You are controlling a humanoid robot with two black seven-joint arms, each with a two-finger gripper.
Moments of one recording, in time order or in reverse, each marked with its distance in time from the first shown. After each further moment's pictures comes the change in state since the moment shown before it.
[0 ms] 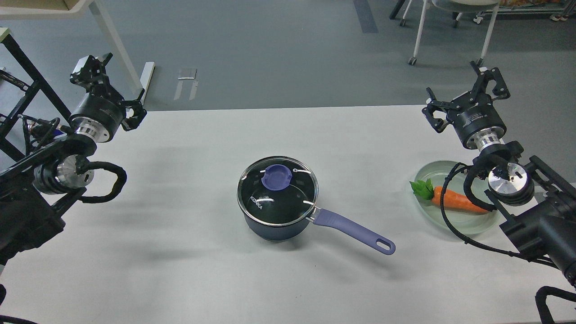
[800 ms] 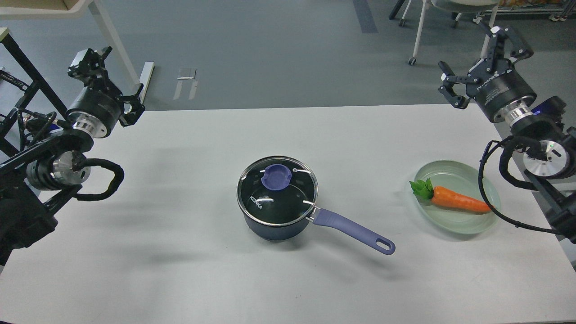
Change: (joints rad) left arm -0.004 0.058 0.015 -0.090 0.011 0.054 0.009; right arm 0.070 -0.339 -0.116 0.351 -0.413 -0.011 -0.006
